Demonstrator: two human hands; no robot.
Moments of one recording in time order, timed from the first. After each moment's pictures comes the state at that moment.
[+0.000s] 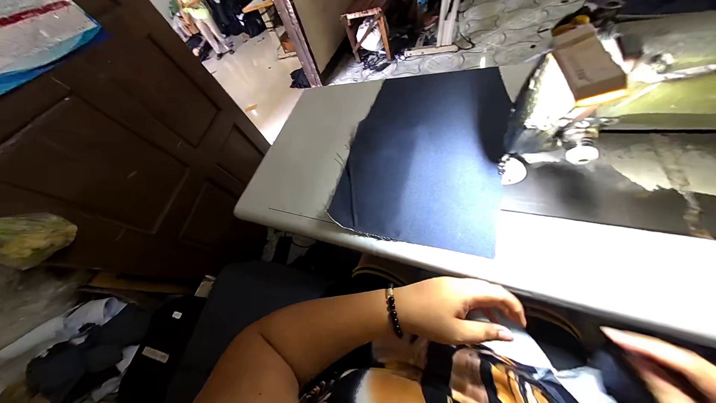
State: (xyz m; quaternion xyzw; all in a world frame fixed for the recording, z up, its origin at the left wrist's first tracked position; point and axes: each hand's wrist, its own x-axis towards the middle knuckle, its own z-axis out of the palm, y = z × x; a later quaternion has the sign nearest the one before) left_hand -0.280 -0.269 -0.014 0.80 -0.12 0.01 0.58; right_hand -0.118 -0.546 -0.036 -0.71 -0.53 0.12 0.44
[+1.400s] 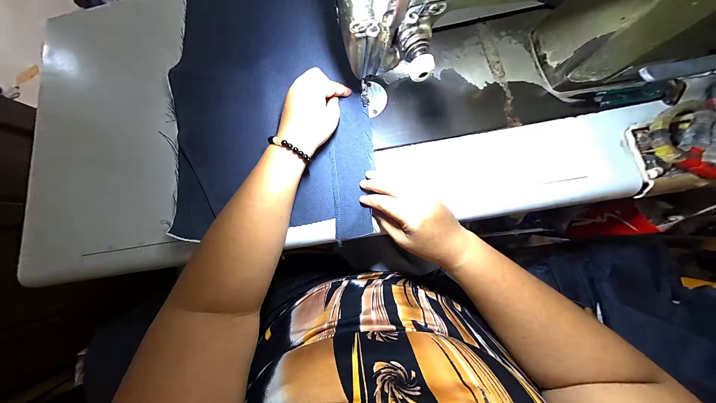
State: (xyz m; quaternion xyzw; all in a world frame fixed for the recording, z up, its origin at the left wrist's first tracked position) left_hand -0.106 -0.145 -0.027 0.96 0.09 0.16 0.20; right_hand -0.112 -0.393 -0.070 -0.70 -0.60 -0.07 0.37
